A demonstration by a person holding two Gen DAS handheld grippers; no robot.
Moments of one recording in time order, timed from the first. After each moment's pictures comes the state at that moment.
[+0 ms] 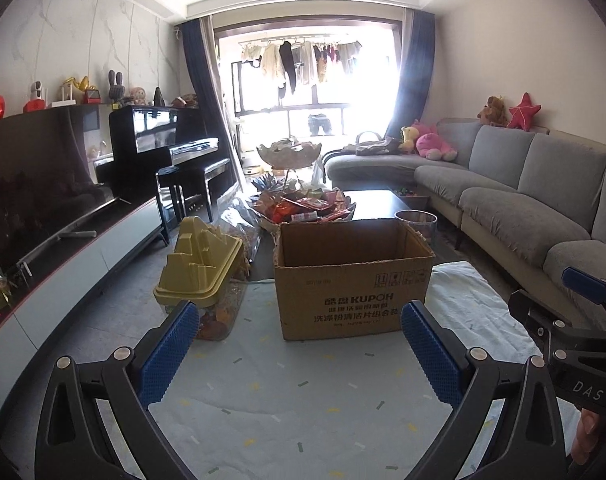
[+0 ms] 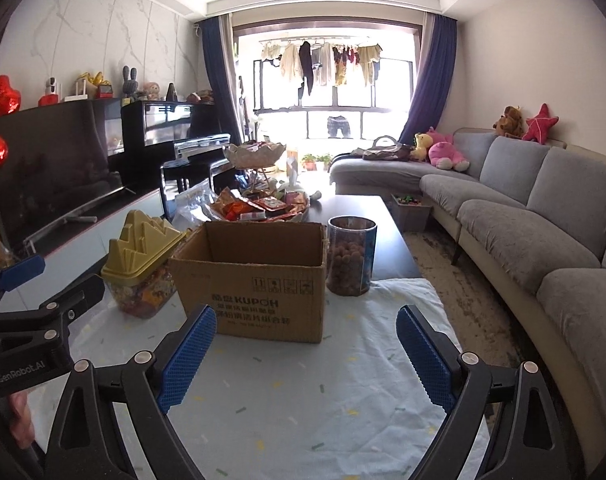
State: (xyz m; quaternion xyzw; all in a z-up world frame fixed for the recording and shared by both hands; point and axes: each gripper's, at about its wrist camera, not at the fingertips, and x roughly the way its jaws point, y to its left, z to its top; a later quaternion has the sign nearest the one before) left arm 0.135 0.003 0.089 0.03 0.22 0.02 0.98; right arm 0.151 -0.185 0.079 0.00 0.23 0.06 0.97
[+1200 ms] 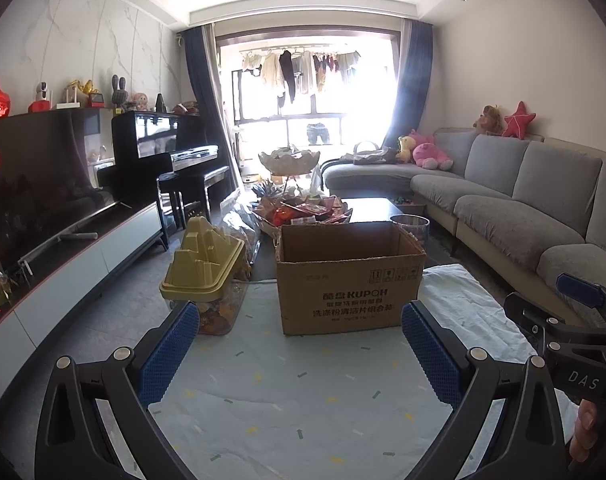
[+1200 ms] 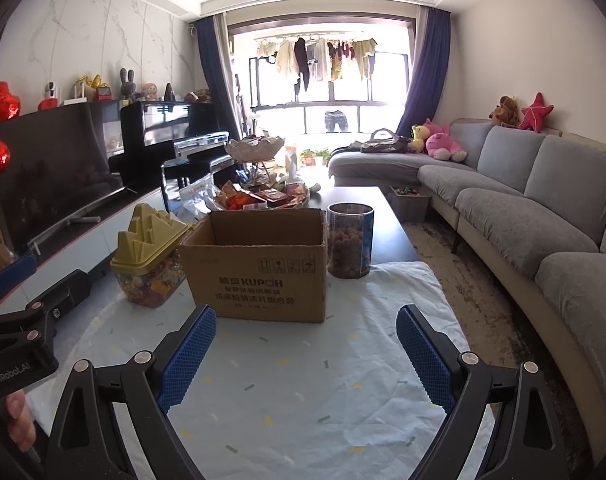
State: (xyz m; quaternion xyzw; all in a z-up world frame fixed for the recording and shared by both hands) left arm 0.103 0.007 0.088 0.02 0.20 0.01 0.98; right arm 0.123 -0.189 0.072 0.01 0.23 0.06 0.97
